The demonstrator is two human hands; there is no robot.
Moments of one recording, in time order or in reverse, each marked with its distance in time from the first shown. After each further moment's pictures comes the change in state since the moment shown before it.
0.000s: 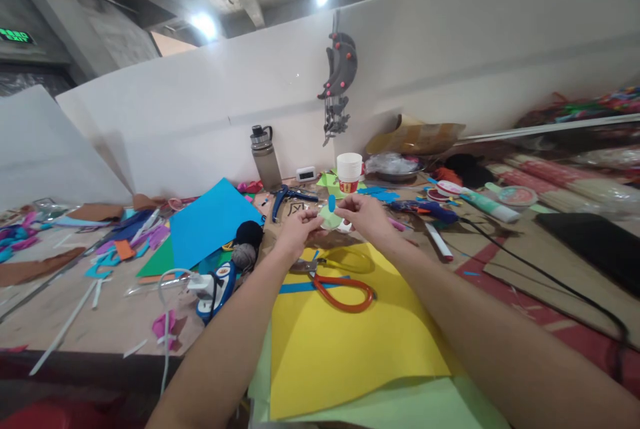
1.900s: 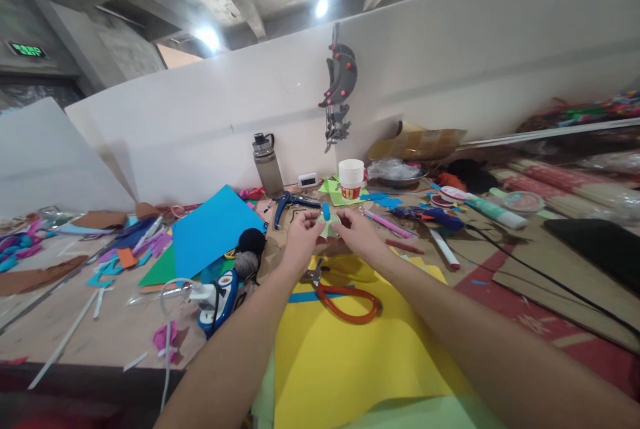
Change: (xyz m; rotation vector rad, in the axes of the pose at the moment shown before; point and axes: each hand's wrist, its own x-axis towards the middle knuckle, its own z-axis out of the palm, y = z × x) left_hand -0.008 -0.002 0.011 0.089 0.110 0.228; right_hand -0.007 0.014 0.025 -0.098 -0.010 -0.092
